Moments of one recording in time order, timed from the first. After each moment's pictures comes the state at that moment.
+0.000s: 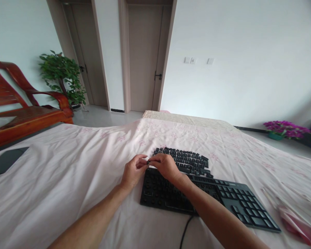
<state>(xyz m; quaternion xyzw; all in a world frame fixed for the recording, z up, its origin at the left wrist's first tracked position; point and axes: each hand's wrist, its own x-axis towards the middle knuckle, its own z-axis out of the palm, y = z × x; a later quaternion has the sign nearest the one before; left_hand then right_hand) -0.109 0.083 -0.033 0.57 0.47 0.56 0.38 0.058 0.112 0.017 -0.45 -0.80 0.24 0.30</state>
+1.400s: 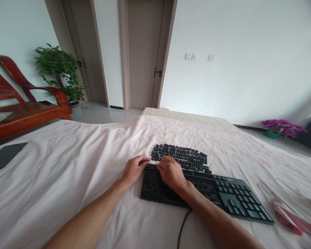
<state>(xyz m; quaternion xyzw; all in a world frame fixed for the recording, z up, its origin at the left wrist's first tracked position) -0.114 0.083 -0.034 0.67 0.52 0.44 0.29 0.079 0.076 0.006 -0.48 -0.85 0.03 0.20</state>
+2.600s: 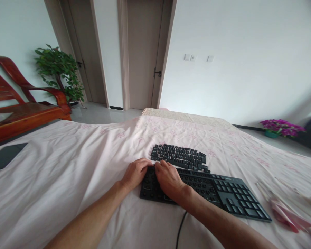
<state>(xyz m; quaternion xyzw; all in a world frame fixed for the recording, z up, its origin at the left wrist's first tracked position) -0.110 0.072 -0.031 0.80 0.44 0.38 0.17 0.067 0.056 0.010 -0.40 -0.91 -0.13 0.04</state>
